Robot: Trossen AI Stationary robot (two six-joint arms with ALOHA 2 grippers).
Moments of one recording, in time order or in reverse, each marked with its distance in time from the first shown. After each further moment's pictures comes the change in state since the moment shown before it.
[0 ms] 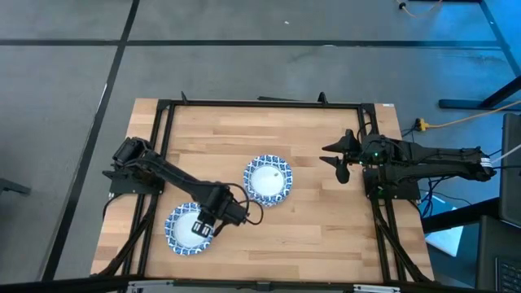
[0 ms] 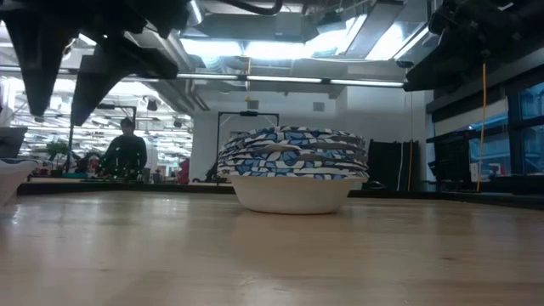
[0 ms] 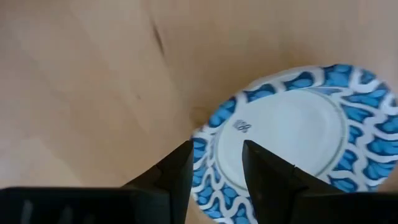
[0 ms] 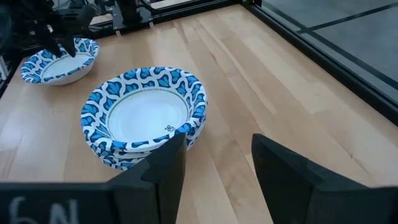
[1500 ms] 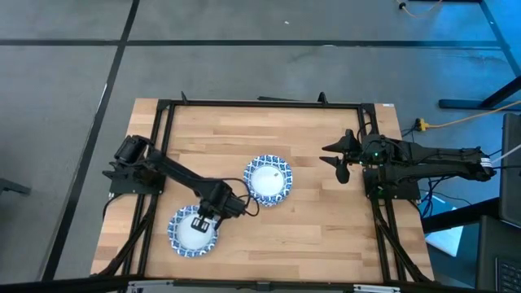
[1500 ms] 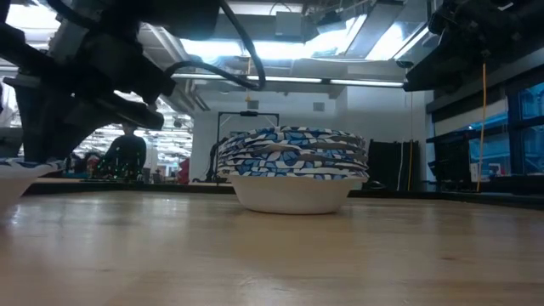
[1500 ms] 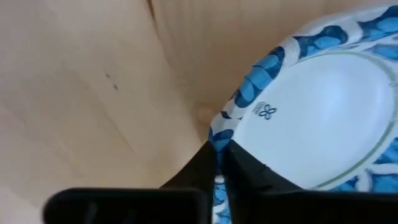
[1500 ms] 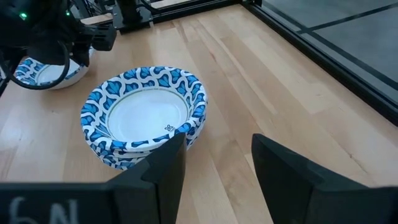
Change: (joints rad) left arm 0.067 0.001 -0.206 0.160 0.082 0.045; right arm 0.000 0.000 0.000 -0.001 0.000 -0.004
